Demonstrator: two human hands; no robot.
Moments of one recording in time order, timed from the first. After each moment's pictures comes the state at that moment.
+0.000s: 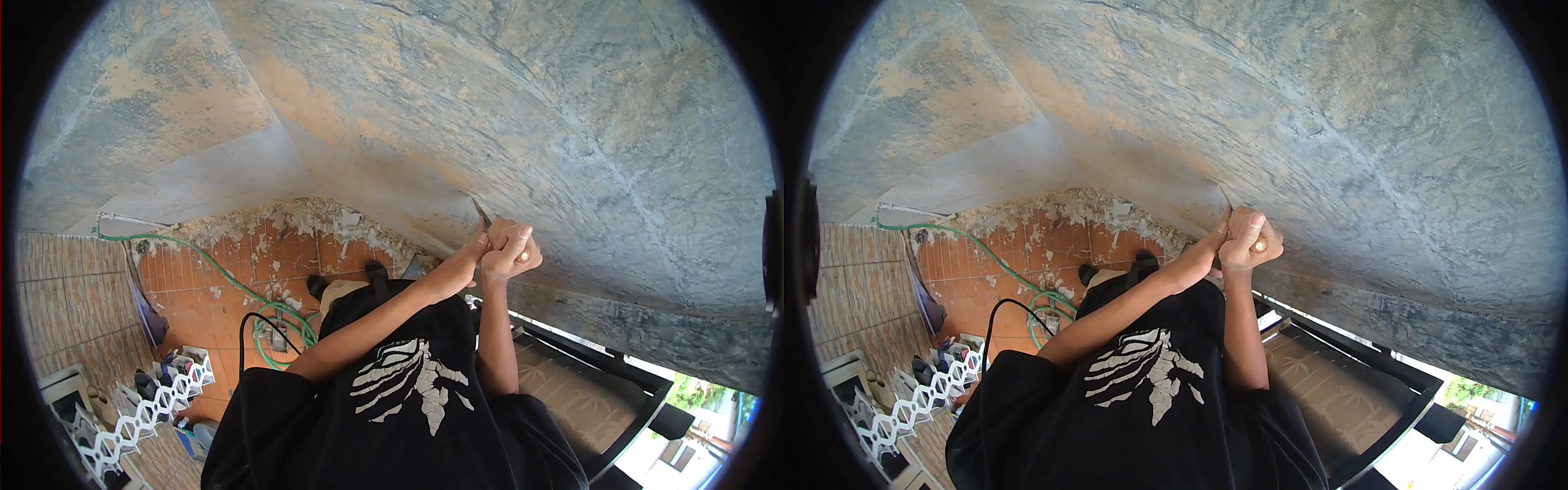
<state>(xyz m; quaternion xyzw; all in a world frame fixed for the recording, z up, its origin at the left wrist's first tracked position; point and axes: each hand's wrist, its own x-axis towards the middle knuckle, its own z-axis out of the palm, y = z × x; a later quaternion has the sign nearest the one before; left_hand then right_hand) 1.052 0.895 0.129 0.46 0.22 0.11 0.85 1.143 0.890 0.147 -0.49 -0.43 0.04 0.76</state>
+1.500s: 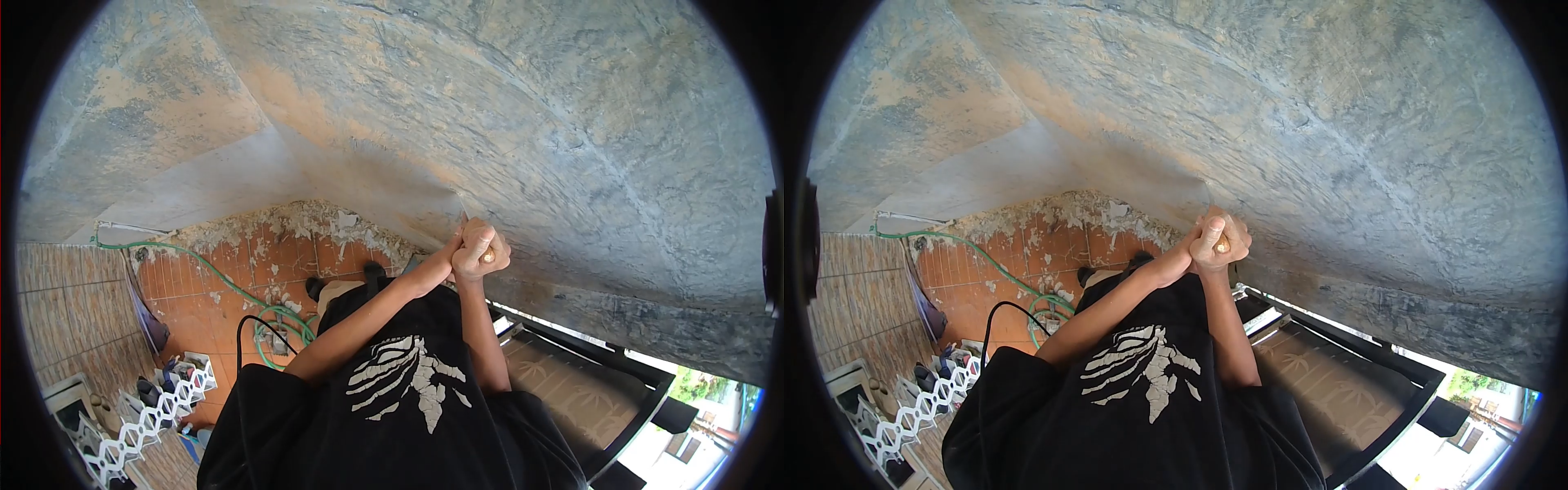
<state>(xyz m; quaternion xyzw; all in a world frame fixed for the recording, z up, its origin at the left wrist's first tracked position) 1.047 0.892 0.091 0.43 0.25 0.16 0.85 1.126 0.892 0.122 -0.52 -0.46 -0.04 0.72</state>
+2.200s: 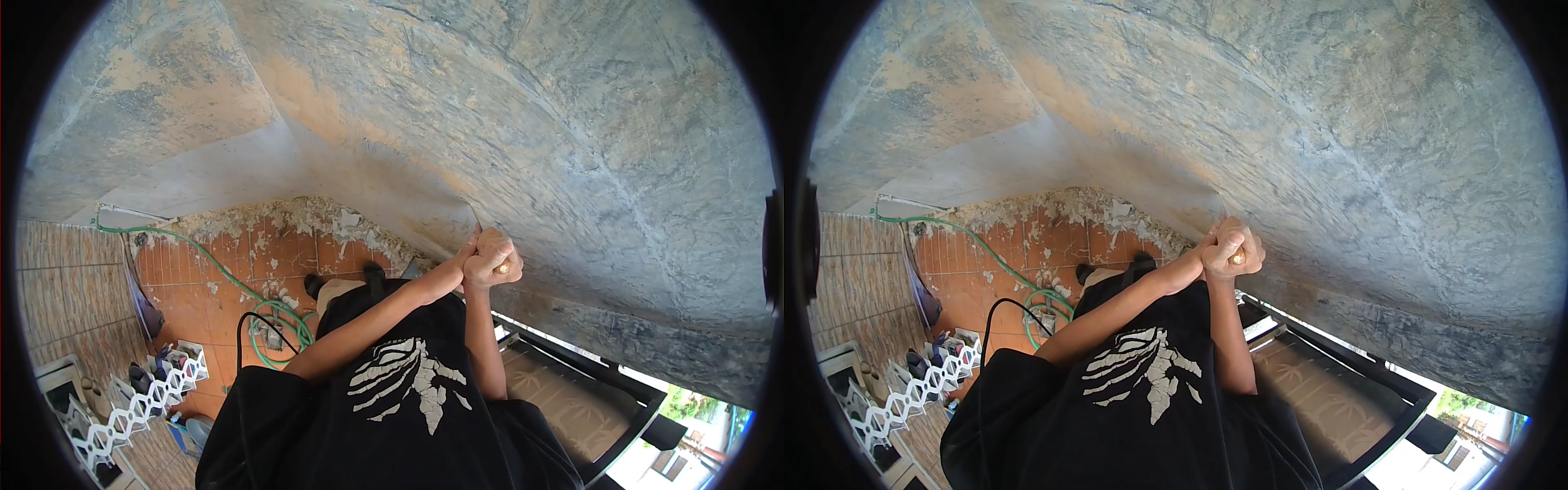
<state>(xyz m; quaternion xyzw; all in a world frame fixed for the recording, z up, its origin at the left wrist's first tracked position) 1.051 0.893 0.107 0.42 0.24 0.17 0.86 1.127 0.899 0.129 -0.50 -0.44 -0.04 0.75</state>
